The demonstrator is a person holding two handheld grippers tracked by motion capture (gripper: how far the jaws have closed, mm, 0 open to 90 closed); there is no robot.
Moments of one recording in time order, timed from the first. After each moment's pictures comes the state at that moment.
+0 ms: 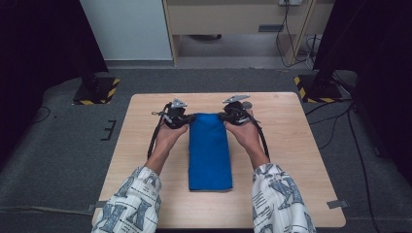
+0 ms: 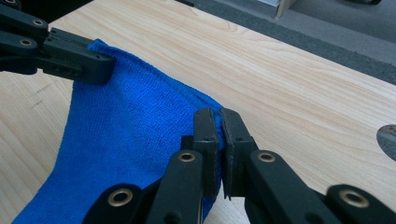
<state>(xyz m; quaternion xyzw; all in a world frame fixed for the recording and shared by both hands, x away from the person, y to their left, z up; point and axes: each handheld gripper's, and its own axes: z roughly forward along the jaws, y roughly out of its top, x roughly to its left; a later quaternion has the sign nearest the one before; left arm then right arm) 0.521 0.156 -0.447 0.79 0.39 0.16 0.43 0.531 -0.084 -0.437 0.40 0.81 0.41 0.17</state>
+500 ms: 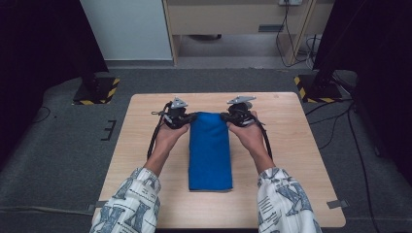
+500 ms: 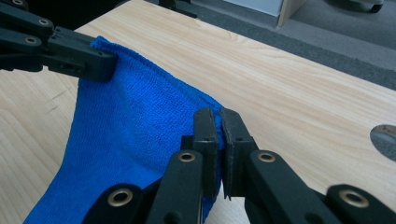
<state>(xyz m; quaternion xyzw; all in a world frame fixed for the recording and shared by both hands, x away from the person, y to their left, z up) 0.515 0.154 -0.436 0.79 0.38 0.18 0.44 0.520 -0.094 -0.429 0.40 0.80 0.43 0.17</state>
